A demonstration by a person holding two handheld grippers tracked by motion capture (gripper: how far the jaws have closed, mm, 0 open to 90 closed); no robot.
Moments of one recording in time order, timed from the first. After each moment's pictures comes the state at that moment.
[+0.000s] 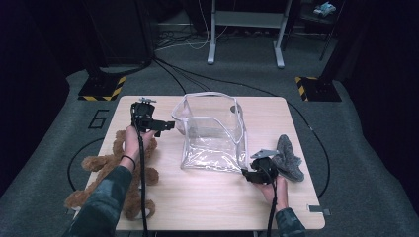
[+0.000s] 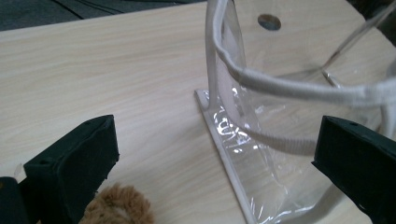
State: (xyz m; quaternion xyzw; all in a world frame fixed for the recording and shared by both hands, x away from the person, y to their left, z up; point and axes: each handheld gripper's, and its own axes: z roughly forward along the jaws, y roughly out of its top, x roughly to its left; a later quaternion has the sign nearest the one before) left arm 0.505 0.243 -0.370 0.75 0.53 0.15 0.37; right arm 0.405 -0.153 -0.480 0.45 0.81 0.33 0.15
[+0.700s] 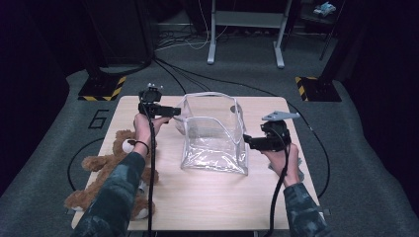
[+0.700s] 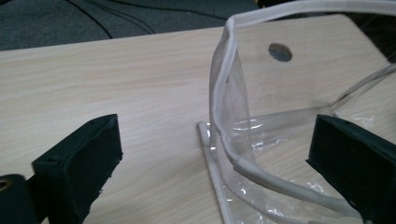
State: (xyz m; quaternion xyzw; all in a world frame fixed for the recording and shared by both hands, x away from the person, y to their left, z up) left arm 0.538 0.220 -0.356 0.74 0.55 0.17 0.35; right arm 0.432 -0.150 -0.344 0.43 0.78 0.40 0.21
